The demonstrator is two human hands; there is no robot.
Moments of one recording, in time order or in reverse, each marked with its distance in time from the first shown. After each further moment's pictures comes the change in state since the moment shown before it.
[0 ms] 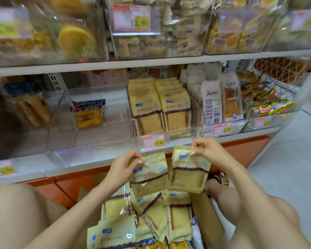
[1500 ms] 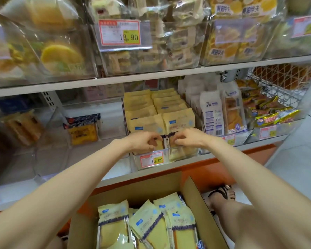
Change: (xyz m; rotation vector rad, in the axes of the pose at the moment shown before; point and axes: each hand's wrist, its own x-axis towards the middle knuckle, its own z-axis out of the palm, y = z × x) left_hand 0.156 0.051 -0.009 0.705 -0.458 0.159; right_hand 0.108 -0.038 -0.018 -0.716 -0.220 -0.083
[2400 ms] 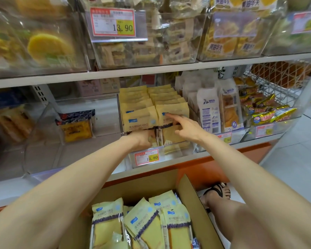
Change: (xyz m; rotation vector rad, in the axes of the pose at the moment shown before) left_hand 0.045 -0.014 0.030 -0.006 0.037 -0.189; right_hand 0.007 0.003 0.000 0.188 0.258 0.005
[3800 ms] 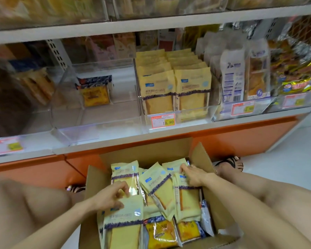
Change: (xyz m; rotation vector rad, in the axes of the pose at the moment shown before) left_hand -0.226 -0.109 0.185 -0.449 -0.311 -0.094; right_hand -0.113 0.056 0.213 -0.177 -0.720 0.150
